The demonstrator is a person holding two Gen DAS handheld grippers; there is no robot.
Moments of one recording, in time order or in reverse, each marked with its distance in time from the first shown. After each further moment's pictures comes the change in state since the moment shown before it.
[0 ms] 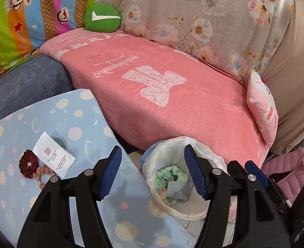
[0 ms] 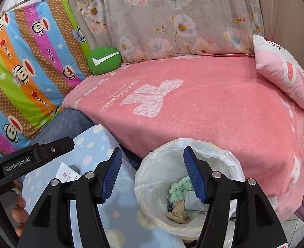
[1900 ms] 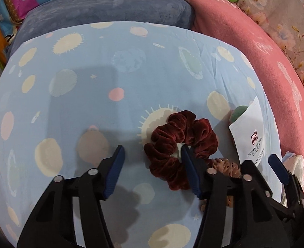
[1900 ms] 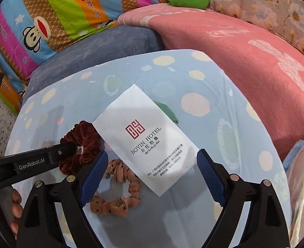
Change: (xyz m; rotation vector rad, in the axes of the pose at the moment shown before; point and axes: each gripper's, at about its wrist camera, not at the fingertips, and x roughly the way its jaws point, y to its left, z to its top) left arm 0.079 0.346 -0.079 -0.422 0.249 0.316; right arm 0.217 0.276 -0.135 -0.415 0.346 0.169
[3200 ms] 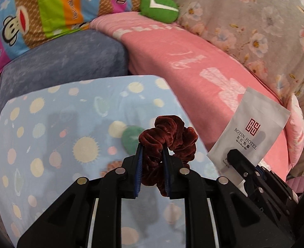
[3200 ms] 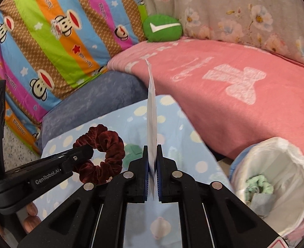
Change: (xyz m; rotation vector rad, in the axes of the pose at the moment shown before) left arm -0.145 -0.138 -0.025 0.233 -0.209 -0.175; right arm -0.176 -0.081 0.011 0.177 -0.220 0.024
